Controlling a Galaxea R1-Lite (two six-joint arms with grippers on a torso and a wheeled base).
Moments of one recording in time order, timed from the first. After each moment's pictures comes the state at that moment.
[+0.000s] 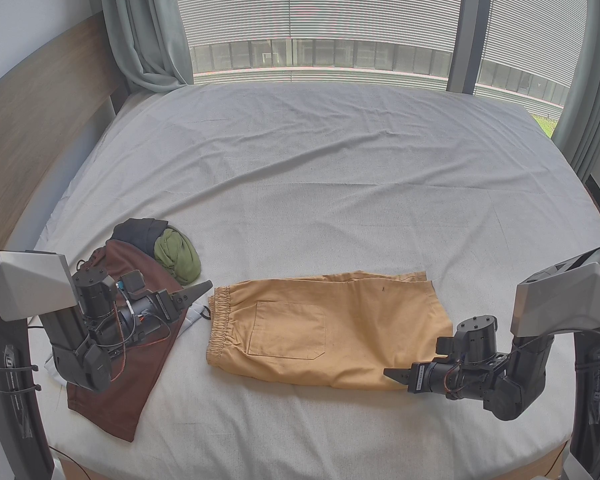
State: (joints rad) left arm -0.06 2.31 -0.57 -1.55 -0.61 -0.52; right arm 0.39 2.37 -0.41 -1.28 0.20 0.42
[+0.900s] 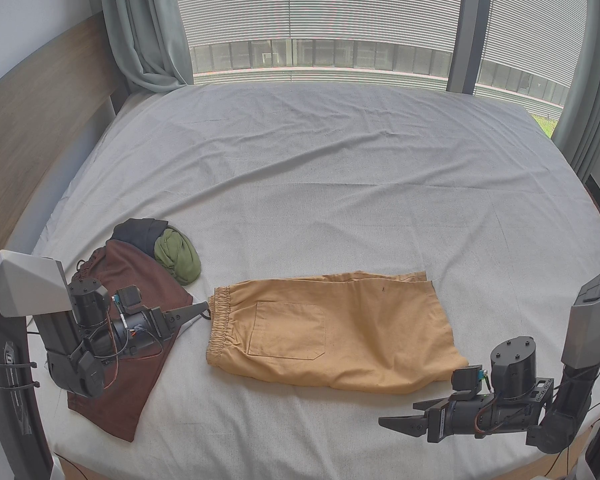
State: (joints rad) left arm -0.01 2.34 -0.52 -1.55 -0.75 -0.49; right arm 0.57 2.05 -0.07 -1.36 0.33 0.45
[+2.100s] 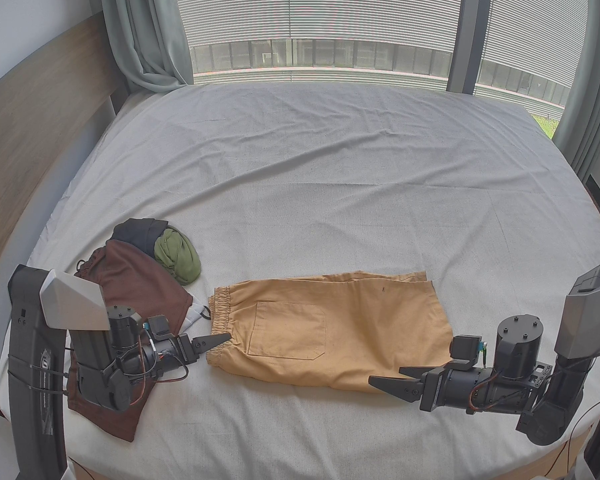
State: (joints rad) left arm -0.08 2.56 -0.60 -1.55 -0.72 -0.55; right arm 0.53 2.10 -0.15 -1.54 0.37 0.52
